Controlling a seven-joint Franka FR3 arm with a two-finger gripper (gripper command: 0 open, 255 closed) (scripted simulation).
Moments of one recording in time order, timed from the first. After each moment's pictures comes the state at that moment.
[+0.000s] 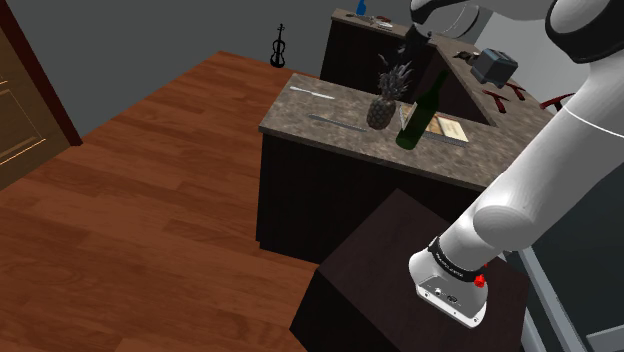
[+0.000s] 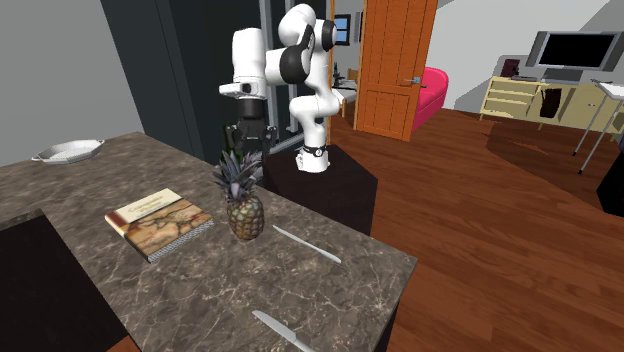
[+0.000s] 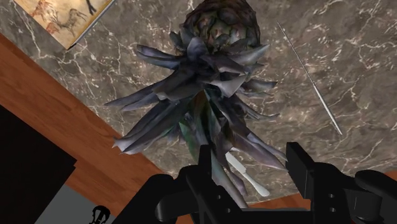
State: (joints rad) arm -0.09 0.04 -0.60 -1.96 0.21 2.36 -0.80
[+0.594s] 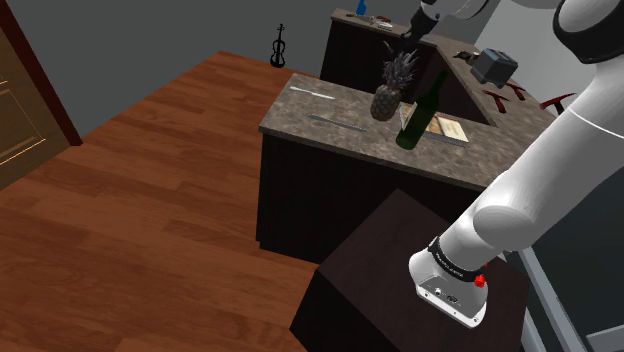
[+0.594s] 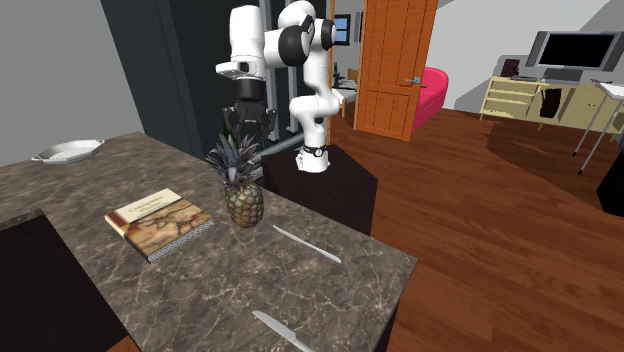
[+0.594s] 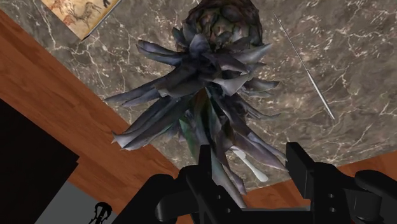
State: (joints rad) arm -0.09 0.01 -0.60 -1.86 0.17 2.24 -0.76
